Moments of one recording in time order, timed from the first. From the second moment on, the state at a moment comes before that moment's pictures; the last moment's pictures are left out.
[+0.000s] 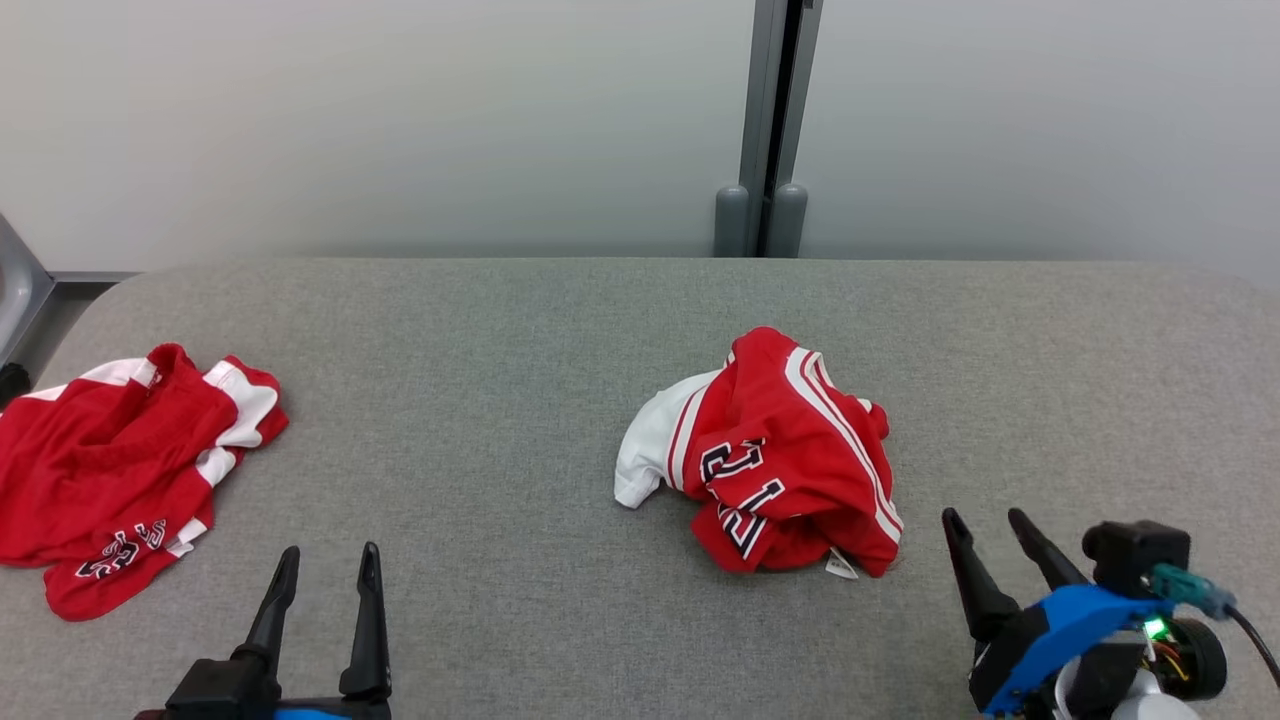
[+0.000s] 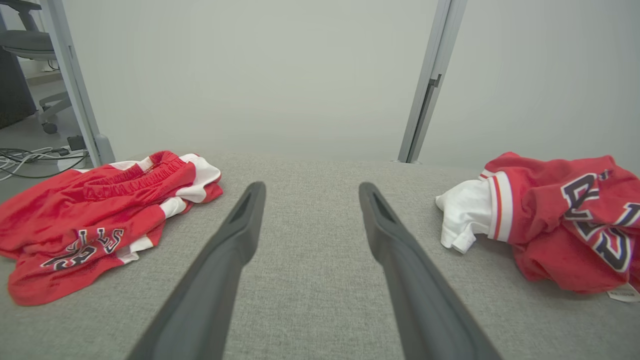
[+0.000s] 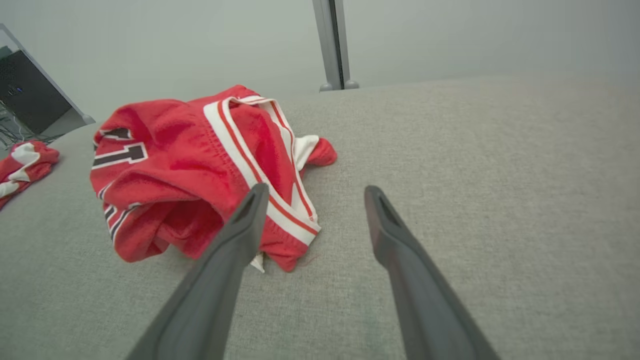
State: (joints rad) left arm 0.09 0.16 -0.11 0.19 -0.26 -0.05 -0.26; right arm -0.07 -0.05 -0.04 0.24 0.24 0.13 0.07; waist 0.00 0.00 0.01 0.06
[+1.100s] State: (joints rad) left arm 0.04 0.12 -0.09 0.17 -0.21 -0.11 -0.26; right arm -0.44 -0.05 -0.11 0.74 0.09 0.13 0.12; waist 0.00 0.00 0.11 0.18
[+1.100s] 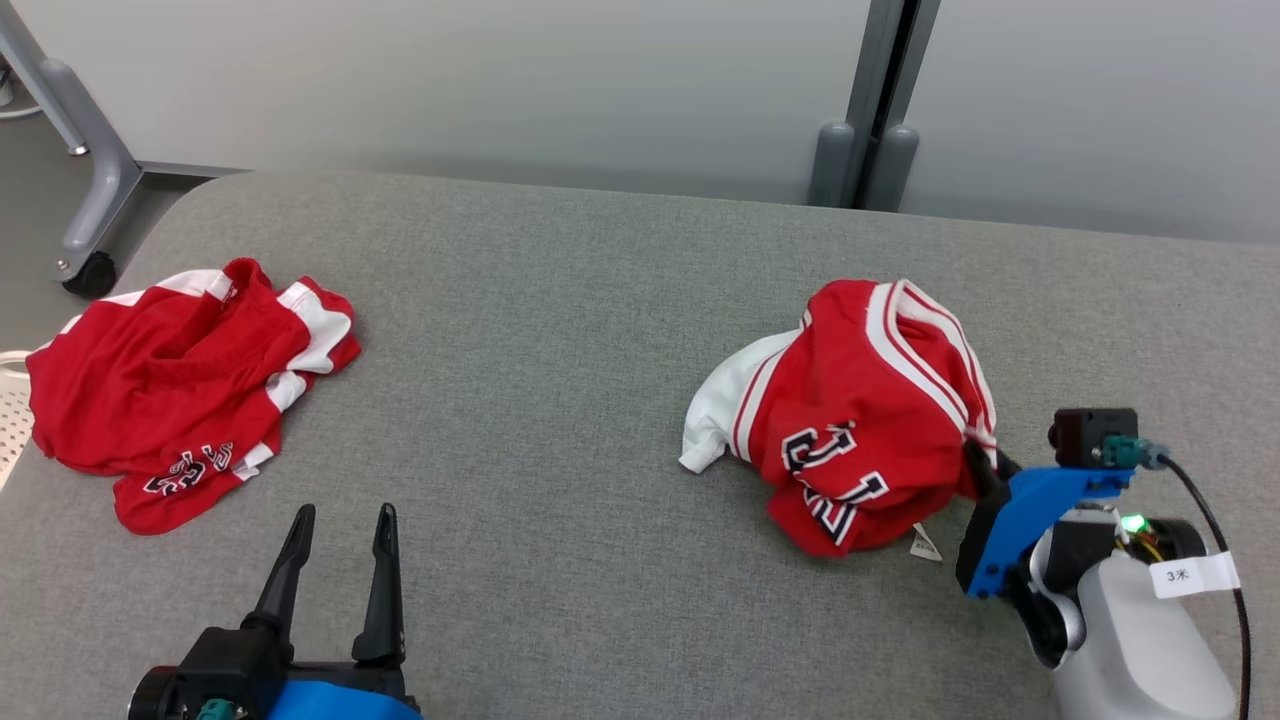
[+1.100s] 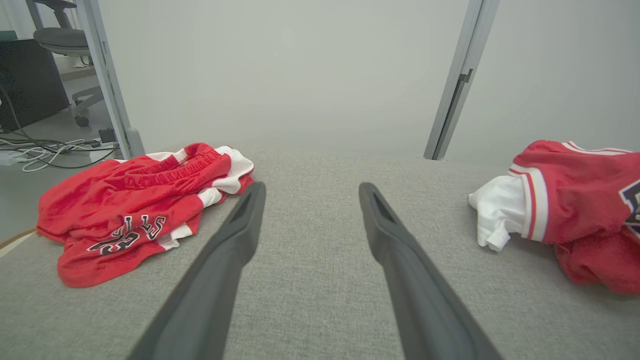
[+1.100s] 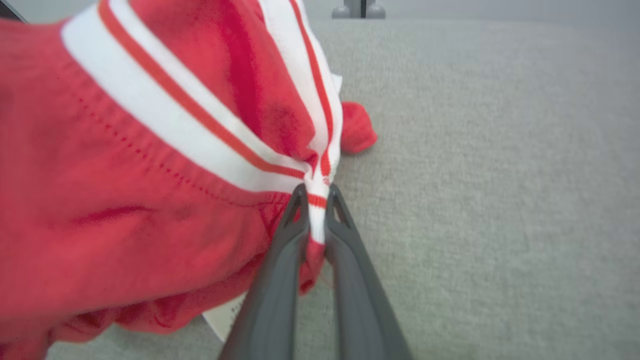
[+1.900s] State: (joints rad) left arm 0.02 0.09 -0.08 0.14 -0.19 -0.11 -0.26; right arm -0.64 -0.05 0.26 0.05 0.44 0.13 0.35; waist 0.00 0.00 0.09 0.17
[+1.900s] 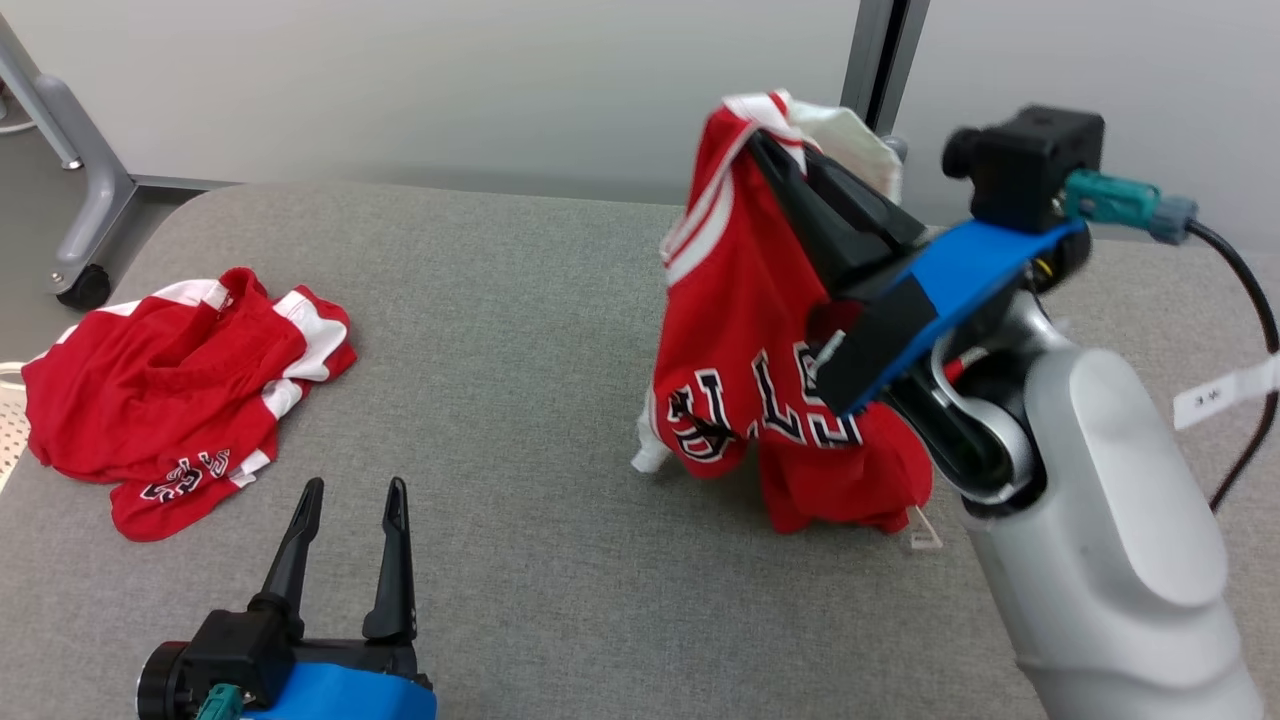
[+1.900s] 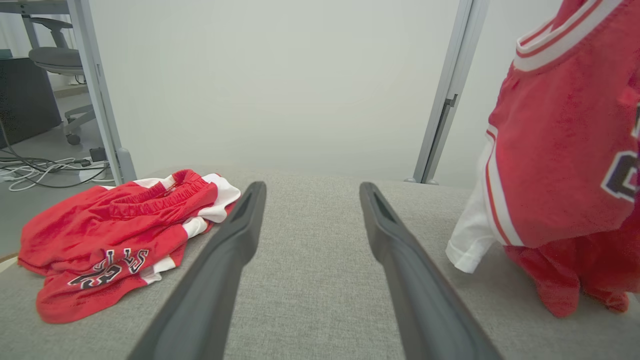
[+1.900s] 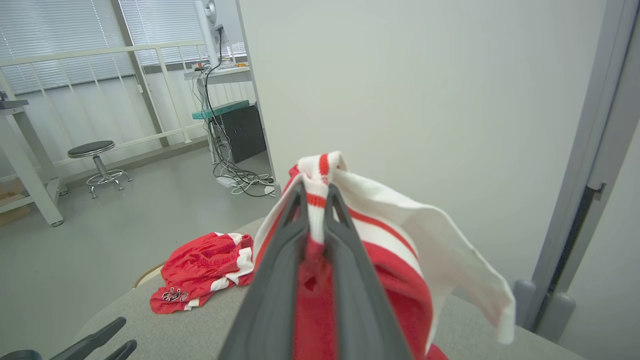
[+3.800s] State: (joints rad) left arm 0.03 0.09 -0.09 0.13 -0.18 -0.12 -0.26; right arm -0.61 -0.06 -0.22 0.65 -0.01 0.13 0.42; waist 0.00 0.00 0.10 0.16
